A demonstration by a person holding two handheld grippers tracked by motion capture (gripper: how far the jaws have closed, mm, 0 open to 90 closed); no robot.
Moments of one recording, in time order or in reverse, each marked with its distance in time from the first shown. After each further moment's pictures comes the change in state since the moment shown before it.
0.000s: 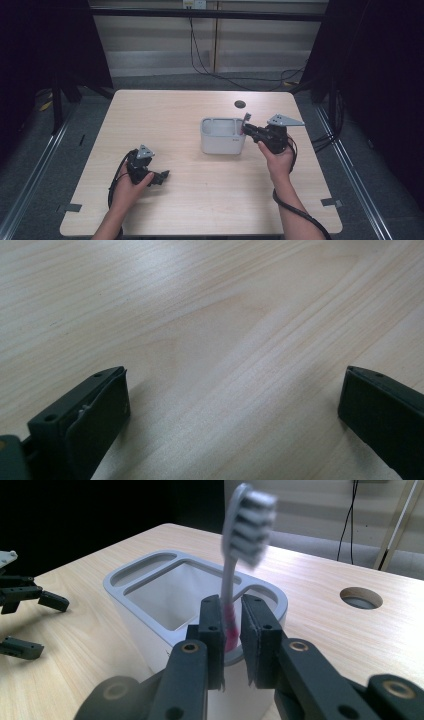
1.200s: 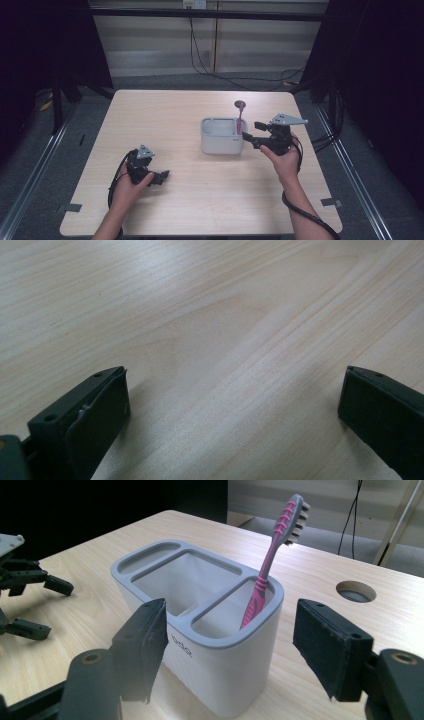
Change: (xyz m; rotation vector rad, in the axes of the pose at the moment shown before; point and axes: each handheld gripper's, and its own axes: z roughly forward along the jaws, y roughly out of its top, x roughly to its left) left arm 0.000 0.000 0.000 0.000 -0.002 -0.005; right arm 0.000 0.008 -0.013 0.061 0.005 -0.030
